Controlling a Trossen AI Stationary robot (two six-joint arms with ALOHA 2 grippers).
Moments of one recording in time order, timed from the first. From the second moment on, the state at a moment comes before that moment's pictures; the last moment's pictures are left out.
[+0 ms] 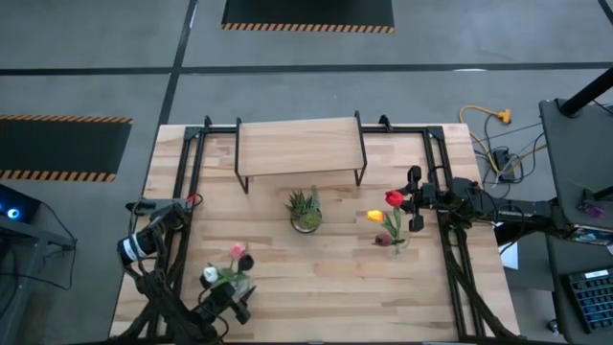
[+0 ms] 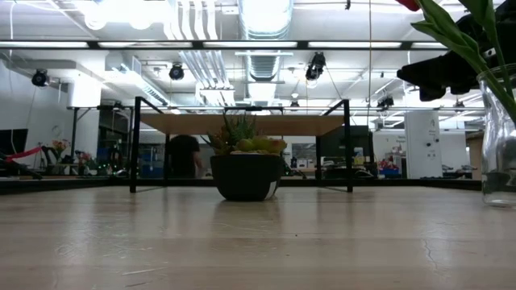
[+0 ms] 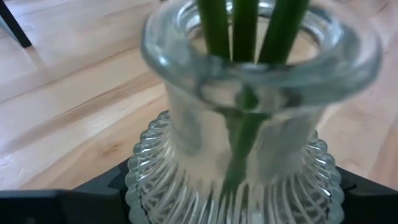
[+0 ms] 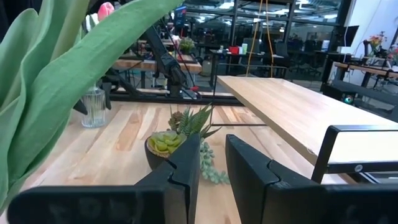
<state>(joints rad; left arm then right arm) -1.11 2.07 1.28 -1.19 -0.97 -2.20 -0.14 0.10 0.01 0.11 -0.08 -0.04</state>
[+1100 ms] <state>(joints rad) -0.50 1.53 1.28 -1.17 -1.17 -1.35 -0.14 0.10 0.01 0.11 -0.08 0.00</state>
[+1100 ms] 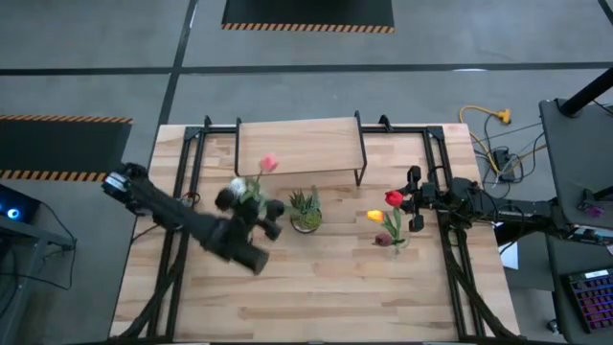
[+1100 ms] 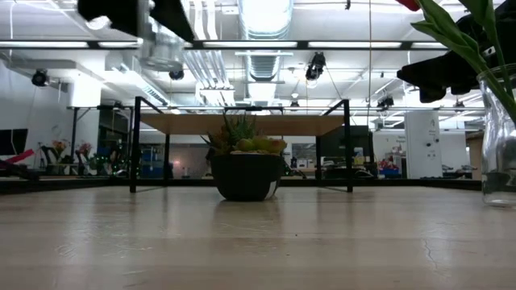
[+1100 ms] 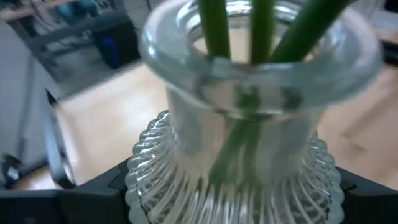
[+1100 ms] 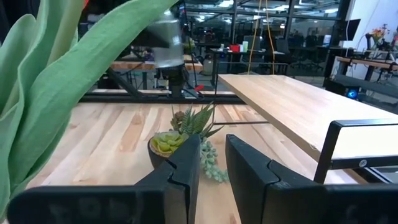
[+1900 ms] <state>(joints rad) 0.11 1.48 1.27 -0.84 -1.12 -0.84 -0.14 0.10 0.01 0.11 -0.08 0.02</state>
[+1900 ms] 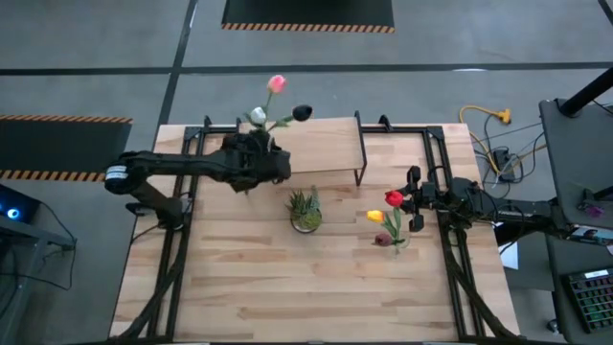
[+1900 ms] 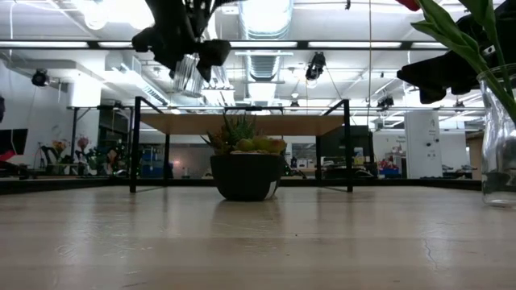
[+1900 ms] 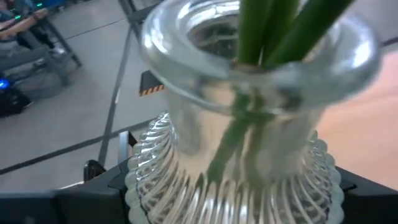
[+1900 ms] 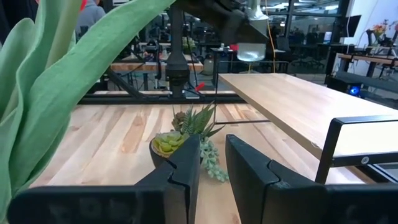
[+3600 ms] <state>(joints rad) 0.24 1.40 1.08 -0.46 -0.89 -0.55 -0.14 0.10 0.01 0.11 -0.08 0.00</state>
